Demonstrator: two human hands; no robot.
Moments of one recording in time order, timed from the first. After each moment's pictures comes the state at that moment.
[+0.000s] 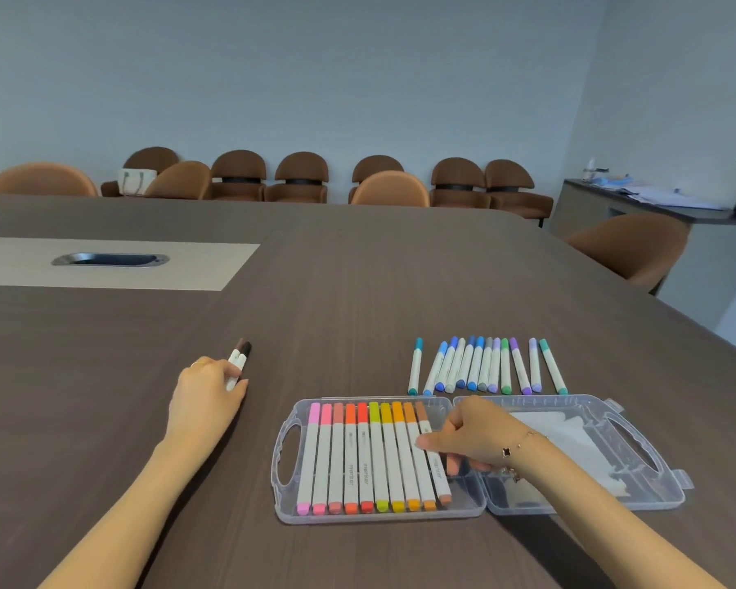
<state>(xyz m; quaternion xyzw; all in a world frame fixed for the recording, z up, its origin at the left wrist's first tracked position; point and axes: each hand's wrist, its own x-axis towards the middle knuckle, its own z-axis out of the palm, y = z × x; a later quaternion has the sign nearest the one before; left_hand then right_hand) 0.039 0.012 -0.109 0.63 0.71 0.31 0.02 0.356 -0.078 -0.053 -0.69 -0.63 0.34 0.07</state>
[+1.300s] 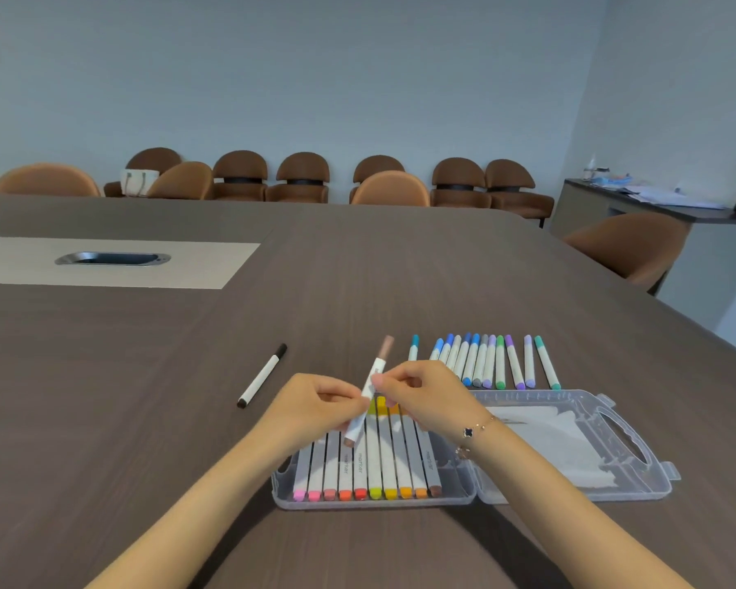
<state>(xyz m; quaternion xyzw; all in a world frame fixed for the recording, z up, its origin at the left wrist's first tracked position) 0.145 -0.060 -0.054 0.65 0.54 0.30 0.44 0.315 -0.073 -0.040 -0.59 -0.66 0.34 0.33</state>
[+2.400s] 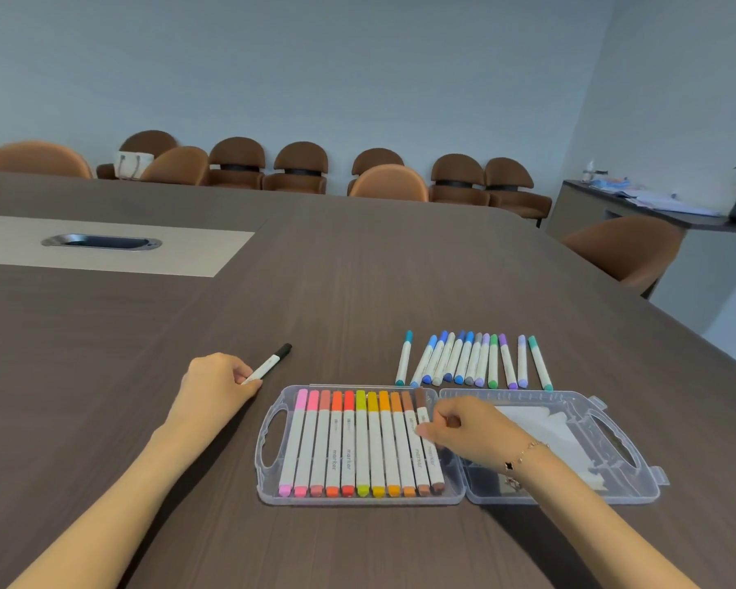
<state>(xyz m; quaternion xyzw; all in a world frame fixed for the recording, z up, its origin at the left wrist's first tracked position) 0.062 -0.001 -0.096 0.64 0.71 0.27 0.12 0.370 -0.083 -0.063 -0.66 -0.68 0.27 0.12</state>
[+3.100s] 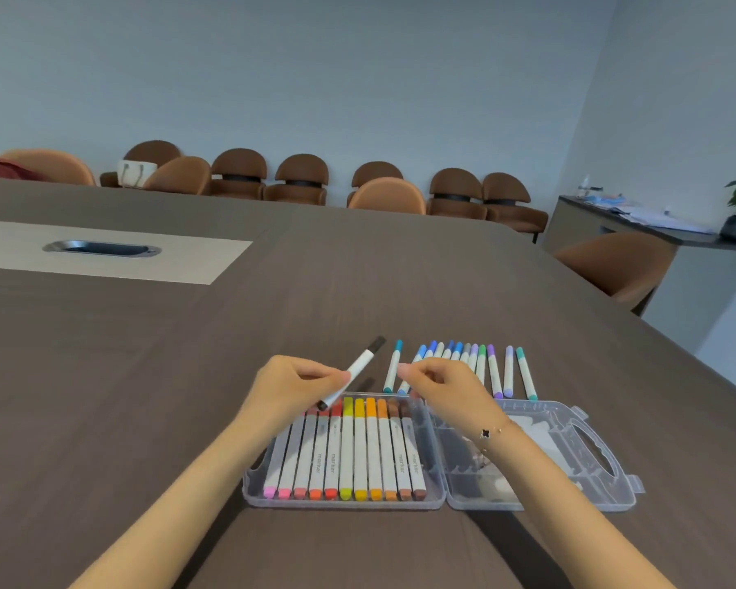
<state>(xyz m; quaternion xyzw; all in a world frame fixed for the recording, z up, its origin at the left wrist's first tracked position) 0.155 -0.049 -0.051 0.63 0.56 0.36 0.39 0.362 -0.070 -0.041 -0.61 -0.65 0.29 0.36</state>
